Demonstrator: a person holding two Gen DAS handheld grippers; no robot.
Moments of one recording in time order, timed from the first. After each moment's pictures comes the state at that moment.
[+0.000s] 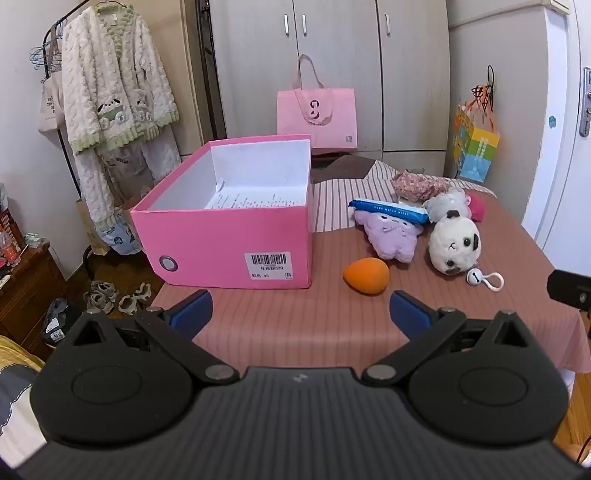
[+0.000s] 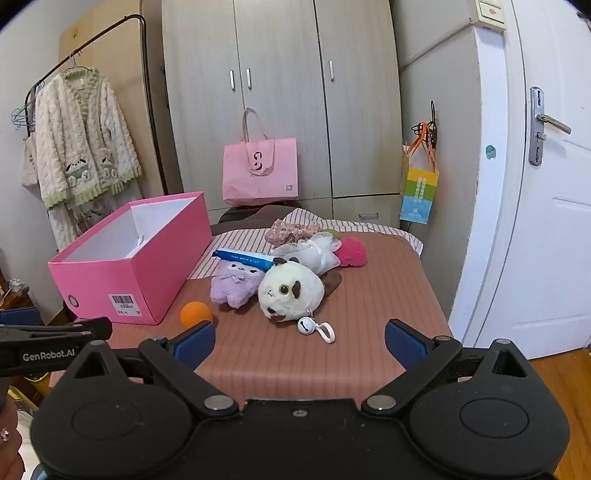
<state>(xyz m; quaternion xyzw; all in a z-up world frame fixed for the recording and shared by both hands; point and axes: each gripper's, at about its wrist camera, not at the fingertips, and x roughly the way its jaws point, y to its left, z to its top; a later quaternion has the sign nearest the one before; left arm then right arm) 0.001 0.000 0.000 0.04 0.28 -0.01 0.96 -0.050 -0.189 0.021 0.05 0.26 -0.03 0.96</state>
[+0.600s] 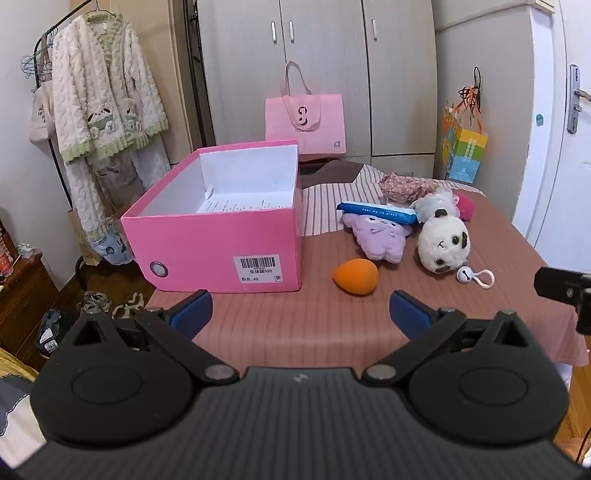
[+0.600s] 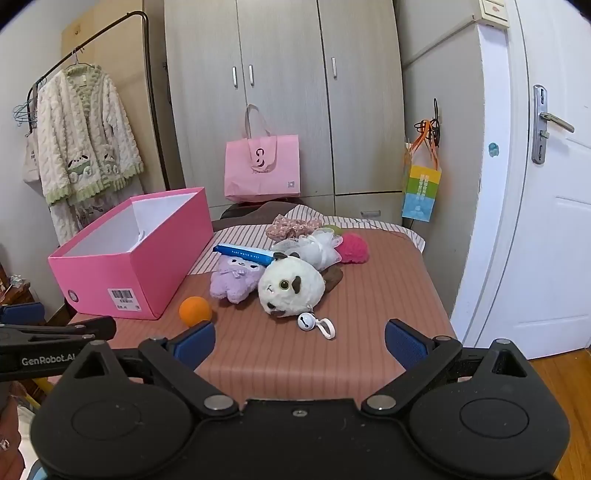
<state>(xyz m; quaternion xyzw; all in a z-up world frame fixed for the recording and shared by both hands) -0.004 -0.003 -0.005 0.05 0.27 -0.03 0.96 -0.050 -0.189 0.017 0.05 0.27 -0.02 0.96</state>
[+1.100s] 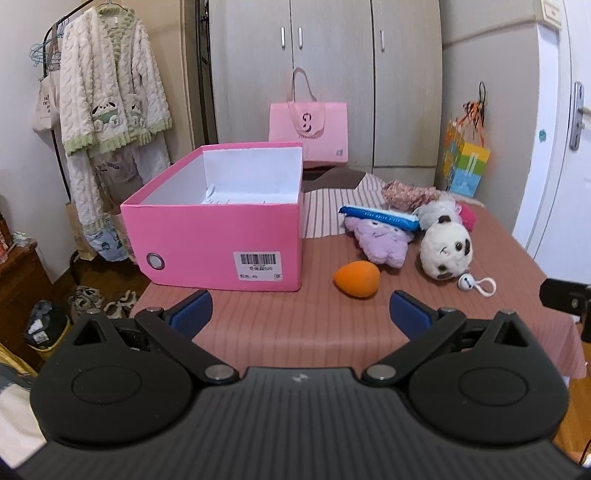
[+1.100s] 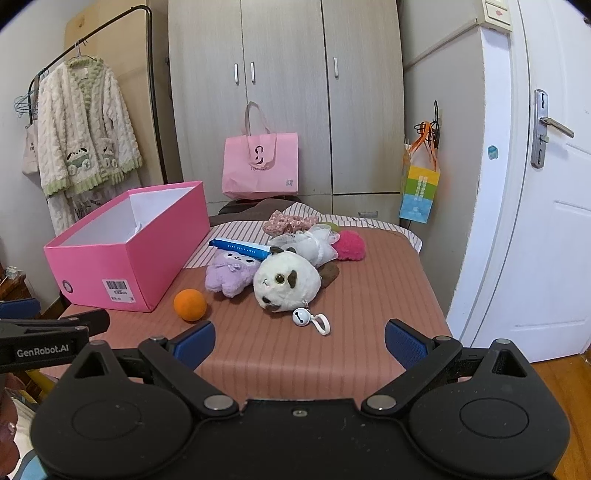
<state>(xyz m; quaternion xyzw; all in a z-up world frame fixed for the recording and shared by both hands) -0.005 0.007 -0.018 0.02 0.25 -0.03 0.97 -0.053 -0.190 0.011 0.03 0.26 -0.03 0.96</state>
